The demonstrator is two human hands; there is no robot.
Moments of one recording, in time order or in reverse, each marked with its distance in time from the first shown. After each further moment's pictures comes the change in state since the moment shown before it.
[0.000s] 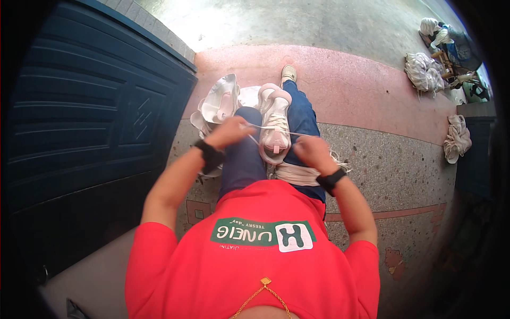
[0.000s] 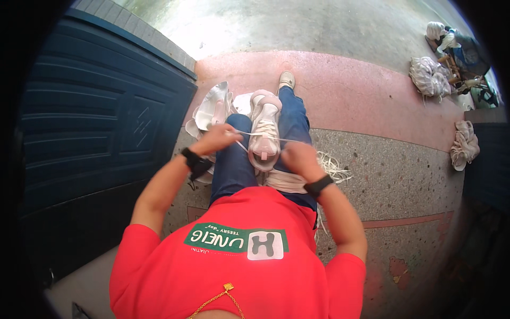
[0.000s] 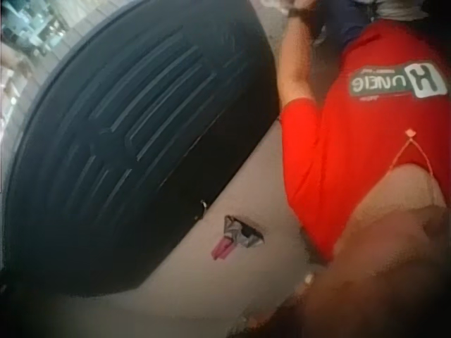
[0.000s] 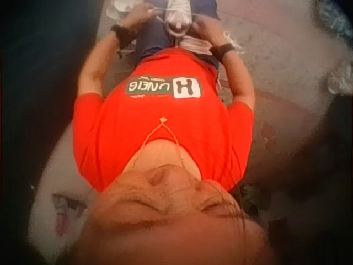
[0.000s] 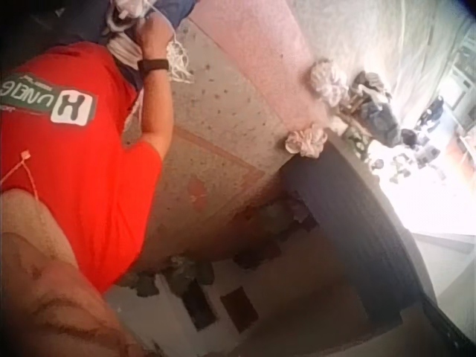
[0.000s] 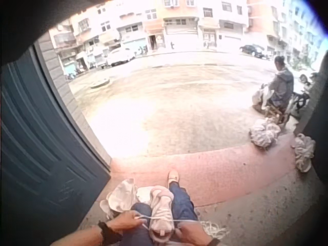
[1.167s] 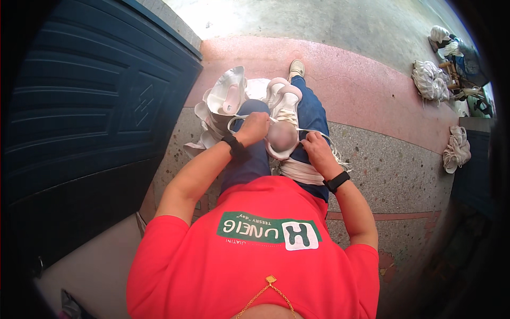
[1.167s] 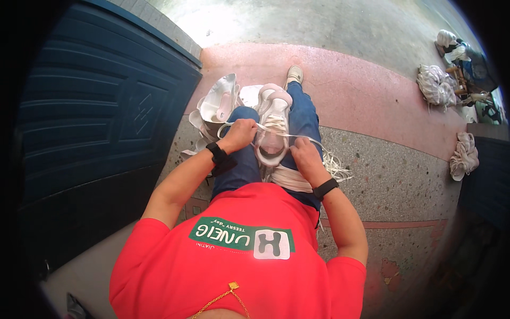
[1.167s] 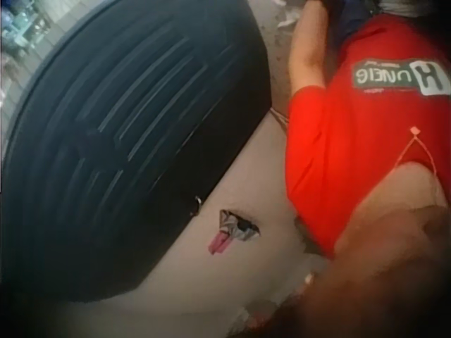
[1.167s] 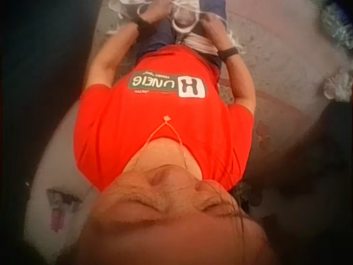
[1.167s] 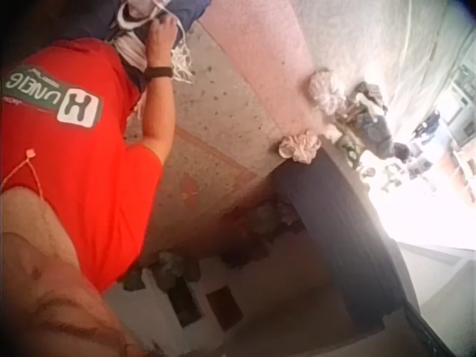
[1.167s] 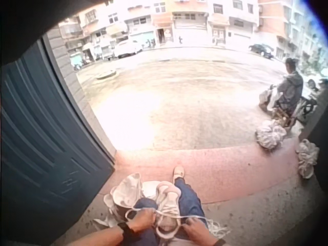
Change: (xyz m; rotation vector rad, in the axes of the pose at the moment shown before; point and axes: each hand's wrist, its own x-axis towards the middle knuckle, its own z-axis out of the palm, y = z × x) left_hand 0.027 0.004 0.056 0.242 0.269 0.244; right_hand -0.003 0.011 0.017 -0.079 0.069 -0.422
